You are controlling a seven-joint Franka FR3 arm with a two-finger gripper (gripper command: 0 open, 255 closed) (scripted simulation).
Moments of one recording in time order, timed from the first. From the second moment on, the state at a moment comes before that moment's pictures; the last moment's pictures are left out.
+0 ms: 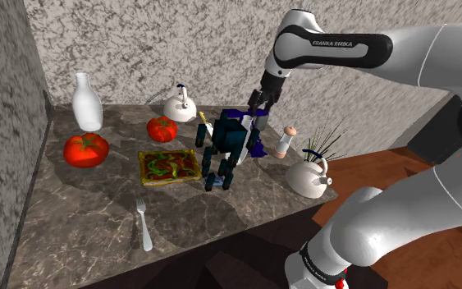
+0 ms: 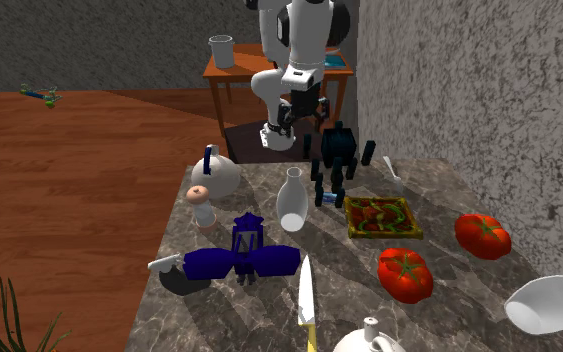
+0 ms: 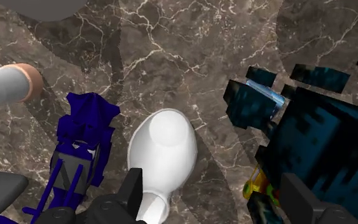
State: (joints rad) arm -0.02 -0.33 -0.18 -2.18 -0.07 1.88 -0.13
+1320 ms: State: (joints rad) arm -0.05 0.06 -0.25 -2.02 0.00 2.04 -0.22
